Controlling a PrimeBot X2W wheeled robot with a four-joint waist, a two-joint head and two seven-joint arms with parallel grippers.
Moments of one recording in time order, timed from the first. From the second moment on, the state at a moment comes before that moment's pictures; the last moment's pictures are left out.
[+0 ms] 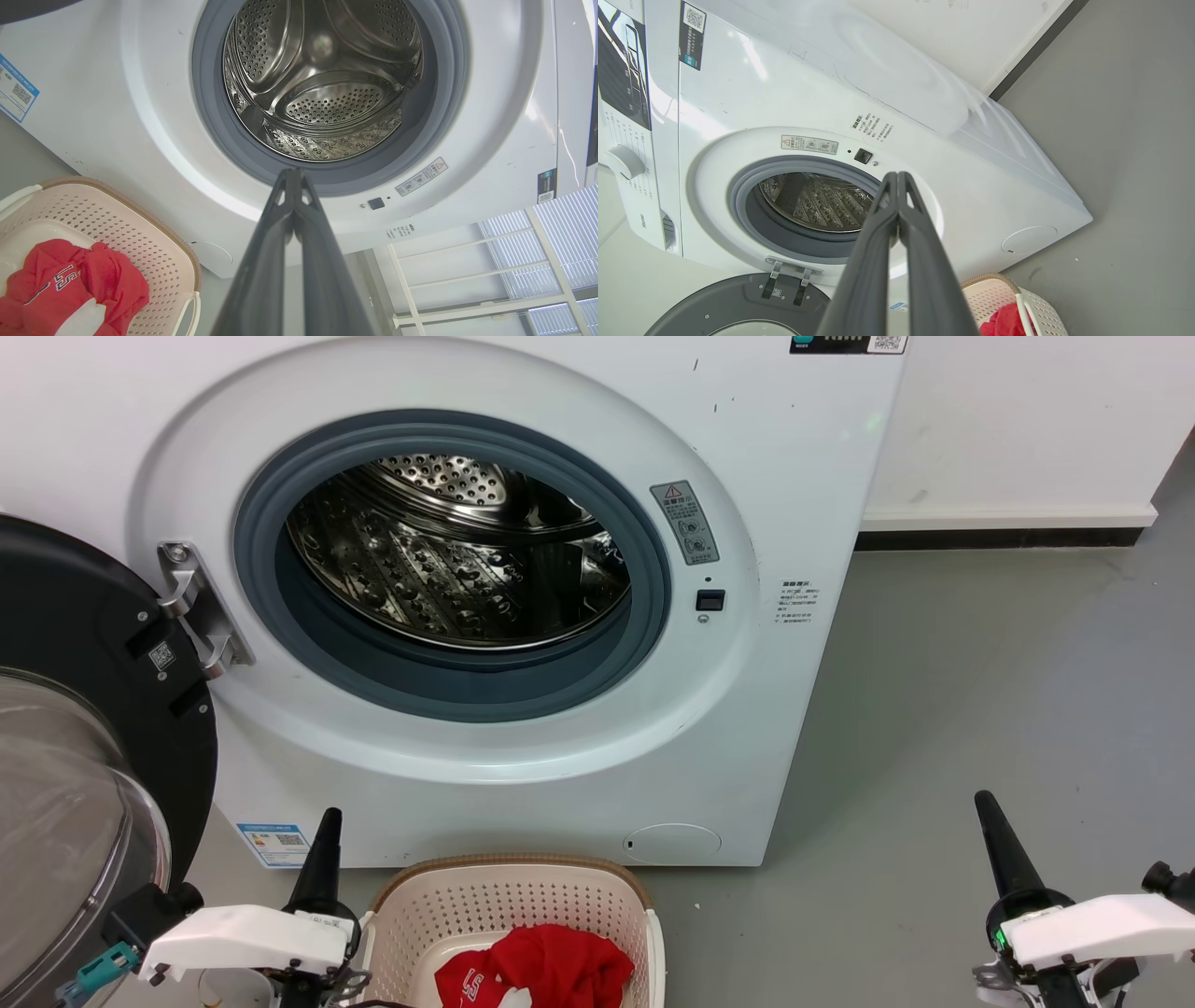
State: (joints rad) left arm -0.05 0.08 0.05 0.20 -1.10 -0.08 0.02; right arm -0.02 -0.05 -0.09 0.17 1.06 0.13 0.06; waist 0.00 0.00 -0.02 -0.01
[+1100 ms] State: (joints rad) left arm -0.09 0.06 0.09 0.23 -1.41 -0.11 0.08; right arm -0.06 -0.05 -0.10 0.21 1.39 0.13 0.09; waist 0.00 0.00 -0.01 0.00
